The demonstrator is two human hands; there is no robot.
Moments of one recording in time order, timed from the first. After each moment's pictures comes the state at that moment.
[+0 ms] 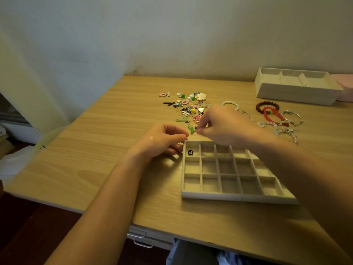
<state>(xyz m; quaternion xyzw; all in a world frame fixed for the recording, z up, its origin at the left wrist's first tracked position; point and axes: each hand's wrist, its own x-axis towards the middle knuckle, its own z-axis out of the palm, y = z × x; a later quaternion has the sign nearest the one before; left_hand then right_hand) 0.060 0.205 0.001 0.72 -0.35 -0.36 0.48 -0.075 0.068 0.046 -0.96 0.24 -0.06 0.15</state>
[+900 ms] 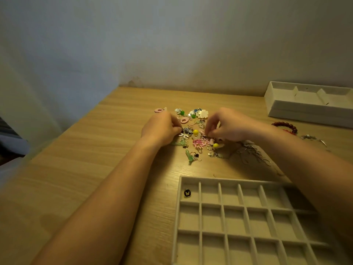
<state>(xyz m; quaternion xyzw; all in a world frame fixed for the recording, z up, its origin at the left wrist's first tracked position) 0.143 0.091 -0.009 0.88 -0.41 -0.04 0.25 -0.008 -0.062 0.018 -0.96 0.18 -0.02 0.20</state>
